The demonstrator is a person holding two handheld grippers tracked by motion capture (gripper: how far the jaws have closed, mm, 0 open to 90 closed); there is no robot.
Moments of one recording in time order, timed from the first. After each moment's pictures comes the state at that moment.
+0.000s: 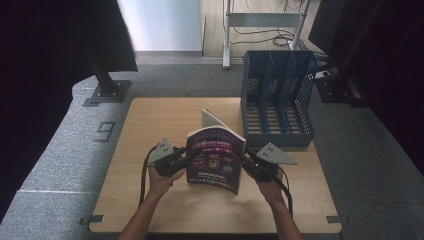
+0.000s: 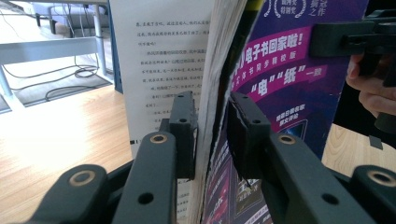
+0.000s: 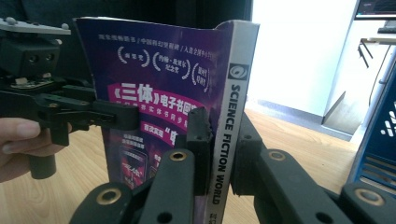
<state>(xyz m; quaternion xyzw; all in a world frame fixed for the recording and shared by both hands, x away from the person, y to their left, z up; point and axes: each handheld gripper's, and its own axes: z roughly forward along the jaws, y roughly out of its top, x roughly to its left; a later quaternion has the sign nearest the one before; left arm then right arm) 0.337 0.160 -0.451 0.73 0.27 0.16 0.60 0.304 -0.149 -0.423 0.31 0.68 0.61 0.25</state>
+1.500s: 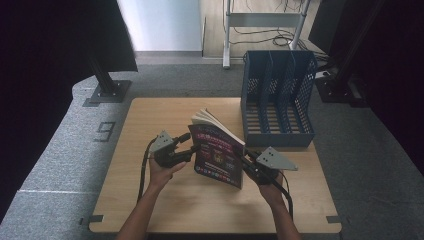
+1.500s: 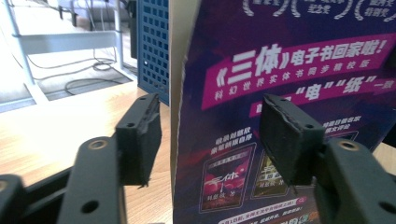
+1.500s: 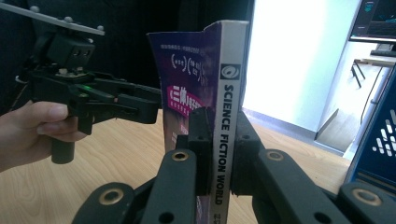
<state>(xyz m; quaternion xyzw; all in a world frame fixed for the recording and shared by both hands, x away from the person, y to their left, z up) 0.366 0.164 -0.450 0.73 0.31 0.17 0.59 0.296 -0.149 -0.426 0.29 0.68 0.61 0.28</state>
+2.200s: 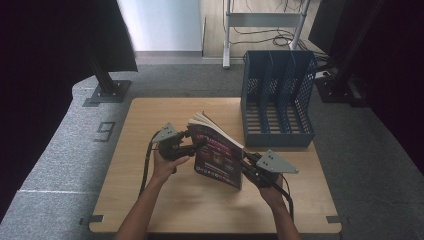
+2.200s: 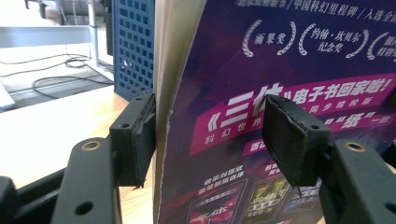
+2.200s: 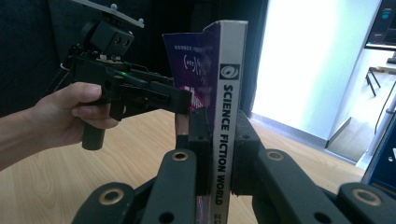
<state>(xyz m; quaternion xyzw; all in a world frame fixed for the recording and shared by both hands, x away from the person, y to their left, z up) 0.380 0.154 -0.437 0.73 0.29 0.13 0.60 0.290 -0.149 -0.427 0.26 0.68 0.62 0.27</state>
